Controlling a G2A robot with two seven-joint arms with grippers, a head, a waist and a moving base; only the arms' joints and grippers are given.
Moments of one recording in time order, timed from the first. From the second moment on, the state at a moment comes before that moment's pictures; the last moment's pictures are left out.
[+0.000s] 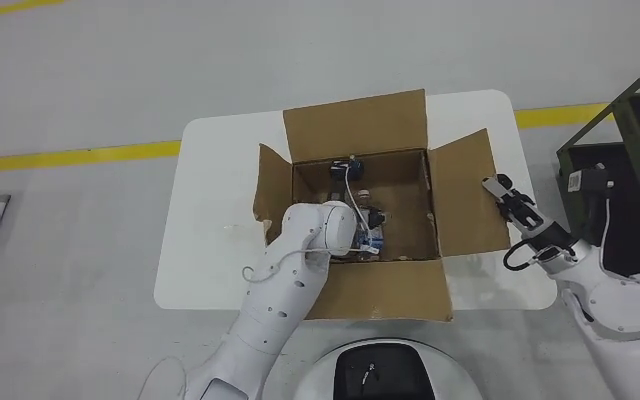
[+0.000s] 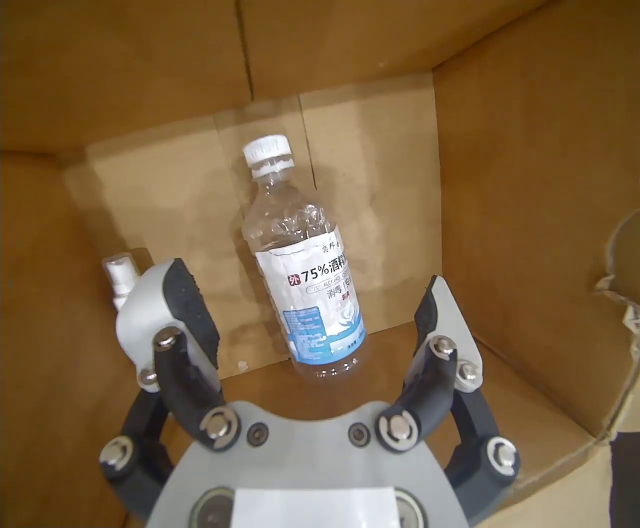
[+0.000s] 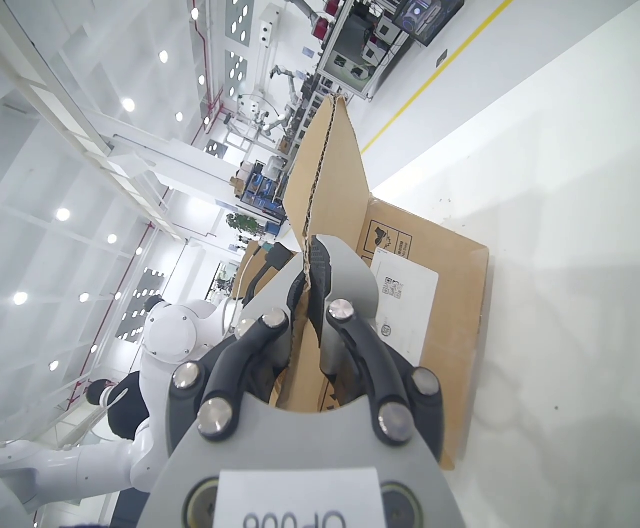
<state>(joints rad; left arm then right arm) 0.67 -1.53 -0.92 -1.38 1.06 0.32 -1.19 -1.44 -1.09 1.61 -1.77 0.07 -0.37 0.38</state>
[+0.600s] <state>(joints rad) 0.60 -1.58 -0.82 -1.16 1.13 0.36 -1.12 -1.44 -1.10 1.62 -1.77 0.07 -0.38 0.39</state>
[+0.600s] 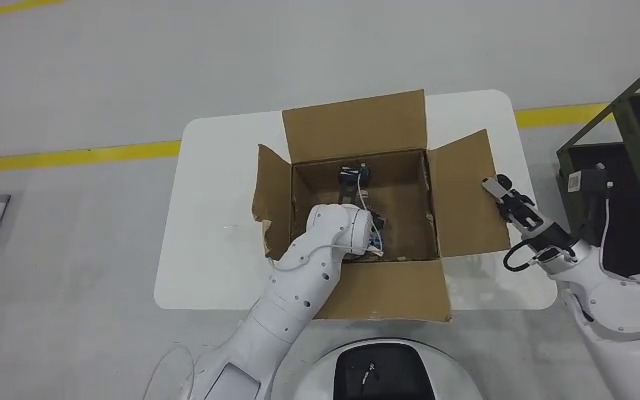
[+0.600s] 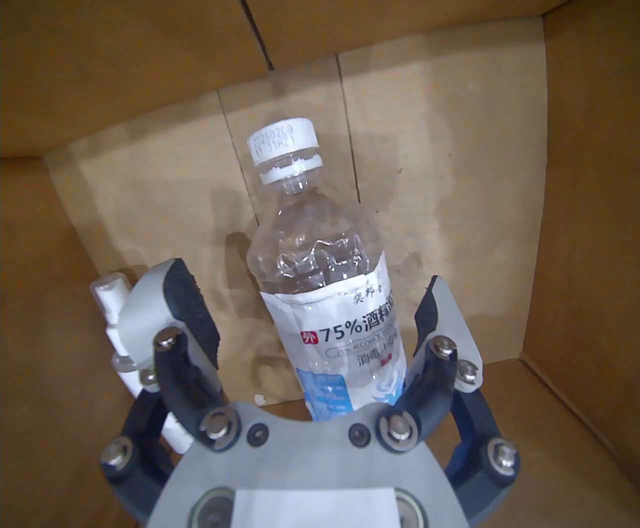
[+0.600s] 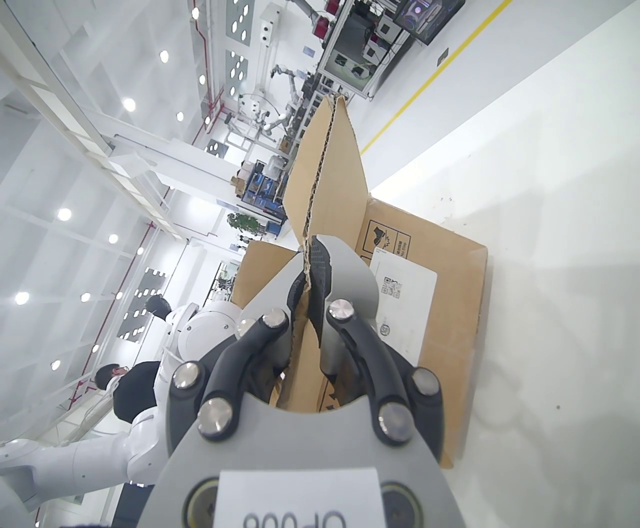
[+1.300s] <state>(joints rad) 0.62 -1.59 -0.90 -1.26 1.09 0.34 -1.16 -1.43 -1.10 1.65 -1.74 0.09 -0.40 0.39</state>
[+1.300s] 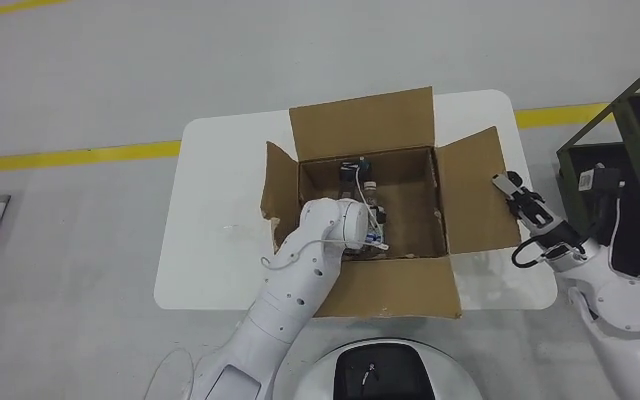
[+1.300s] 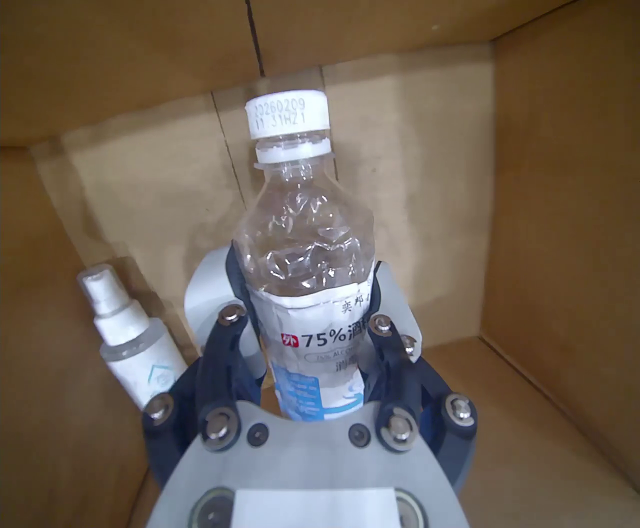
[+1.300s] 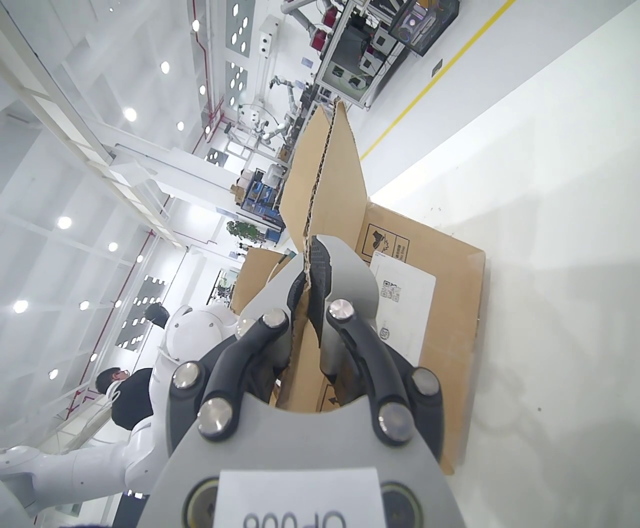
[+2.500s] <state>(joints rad) 0.80 -1.48 -1.49 -2.17 1.30 0.24 -1.47 -1.42 -1.08 1.74 -1.65 0.11 -0.42 0.47</state>
